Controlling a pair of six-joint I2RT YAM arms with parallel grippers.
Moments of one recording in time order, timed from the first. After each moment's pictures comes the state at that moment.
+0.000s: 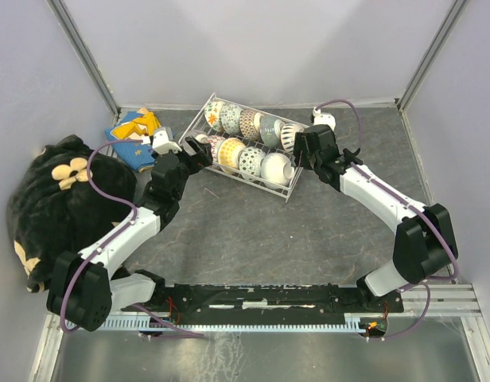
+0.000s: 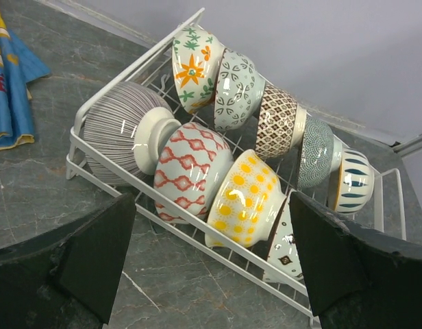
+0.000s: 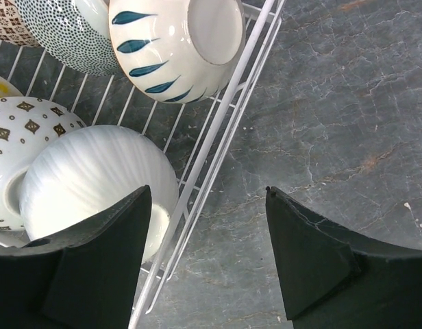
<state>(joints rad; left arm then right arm) -0.39 1.17 0.69 0.35 -0.30 -0.54 0.47 1.52 1.15 -0.28 0.35 0.39</state>
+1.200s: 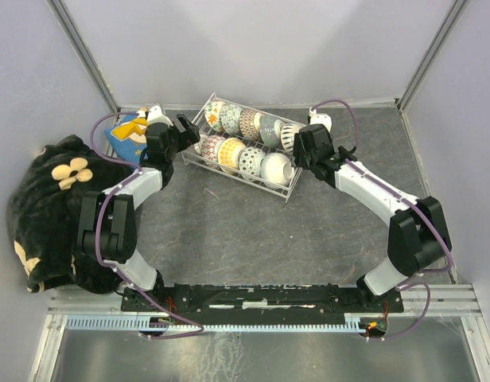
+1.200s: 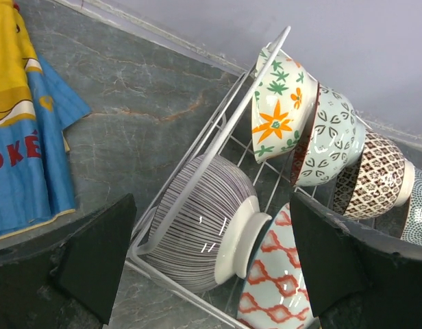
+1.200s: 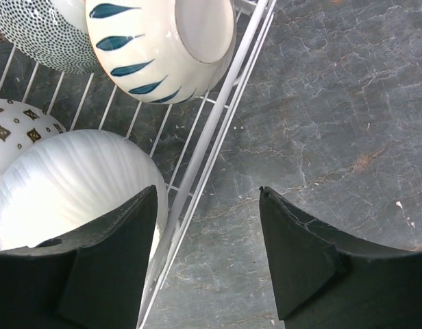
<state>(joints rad) -0.13 1.63 0.98 0.40 -0.07 -0.47 0.48 1.58 1.17 -0.30 0.39 0.38</state>
